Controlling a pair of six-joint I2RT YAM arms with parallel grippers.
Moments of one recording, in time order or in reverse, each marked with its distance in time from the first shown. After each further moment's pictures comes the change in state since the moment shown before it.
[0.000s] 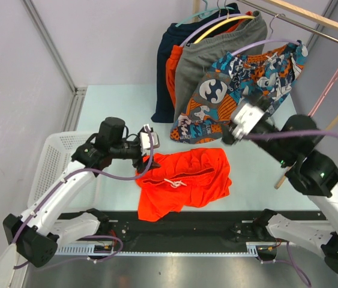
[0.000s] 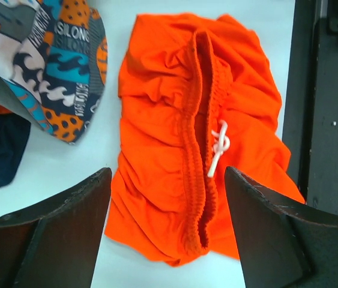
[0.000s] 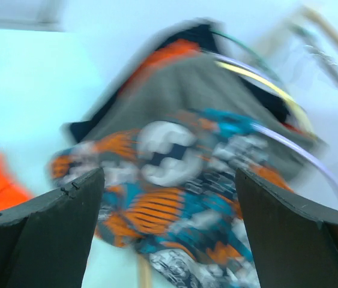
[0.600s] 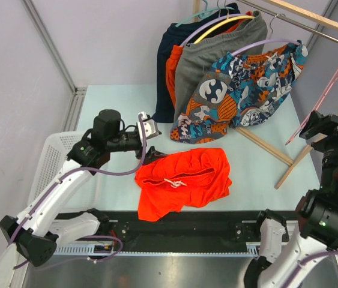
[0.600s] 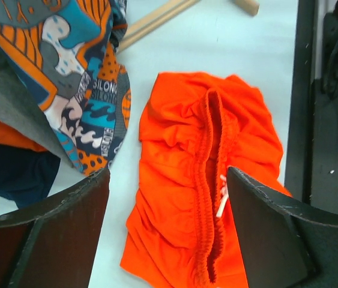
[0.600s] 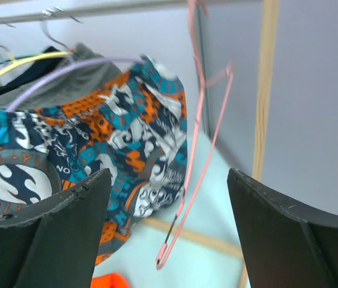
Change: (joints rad) left arm -0.027 0.002 0.087 0.127 0.003 -0.137; right arm -1.221 -0.198 0.181 -0.196 -0.165 0.872
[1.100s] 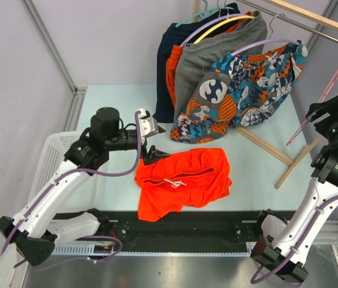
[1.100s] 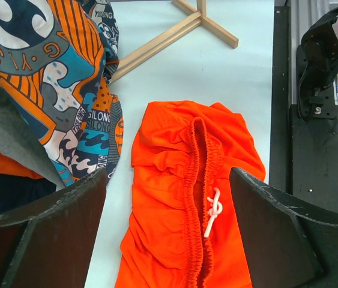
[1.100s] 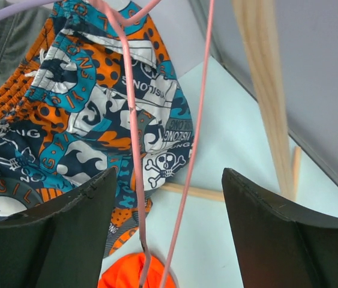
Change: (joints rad) left arm -0.051 -0.003 0.083 0.013 0.022 -0.079; right arm -0.163 0.208 -0.159 0.029 -0.115 0.233
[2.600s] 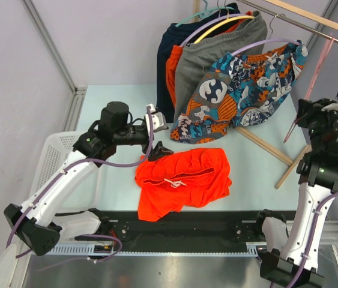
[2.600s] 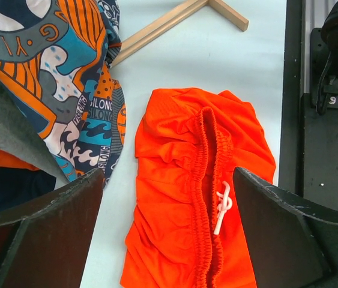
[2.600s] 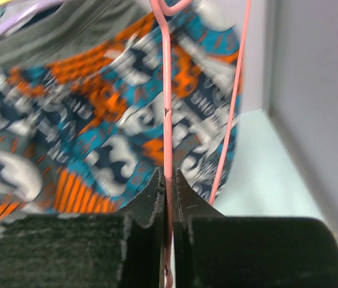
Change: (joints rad) left arm -0.006 0.103 0.058 -0.039 -0.032 0.042; right arm 0.220 -0.067 -0.291 0.487 -0.013 -0.140
